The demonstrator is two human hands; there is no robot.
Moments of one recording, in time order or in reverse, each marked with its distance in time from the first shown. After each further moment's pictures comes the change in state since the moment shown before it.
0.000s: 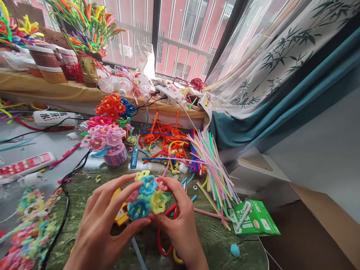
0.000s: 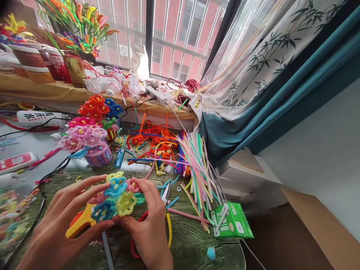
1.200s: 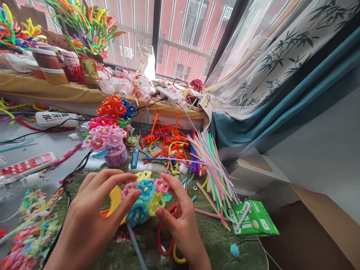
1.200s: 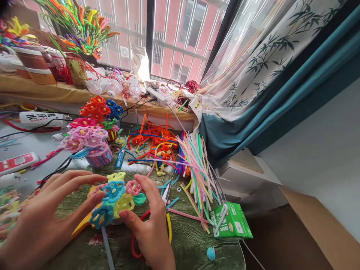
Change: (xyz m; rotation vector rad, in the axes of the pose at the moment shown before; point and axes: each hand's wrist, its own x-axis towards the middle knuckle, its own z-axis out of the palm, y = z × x) left_hand 0.035 -0.001 -0.019 -0.015 0.095 -0.116; right_hand -0.006 0.011 -0.006 0.092 -0.031 0.049
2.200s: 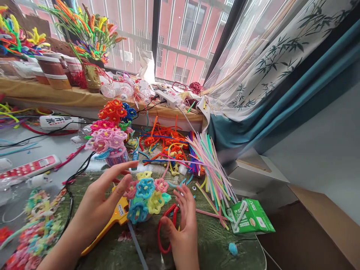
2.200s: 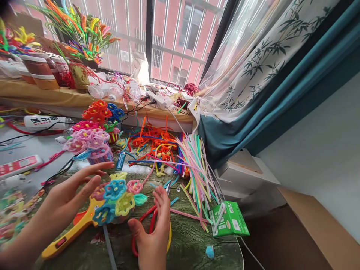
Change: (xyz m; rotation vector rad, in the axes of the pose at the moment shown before) left_hand 0.005 -0.018 0.010 -0.358 -0.198 -0.437; right_hand -0.036 0.043 0.015 -0.021 0.393 -0.012
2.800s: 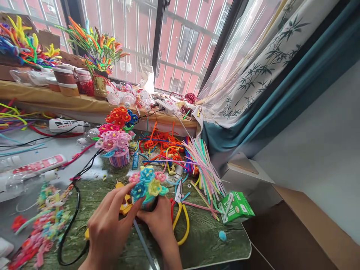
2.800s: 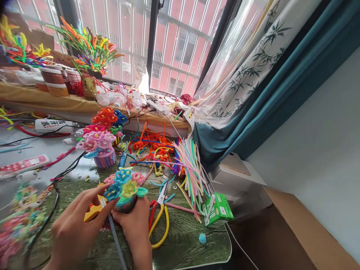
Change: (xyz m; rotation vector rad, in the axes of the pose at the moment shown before) left_hand -0.064 -0.012 0.031 0.451 0.441 0.520; right_hand 0.011 -0.008 0.049 -0.201 -0.220 0.086
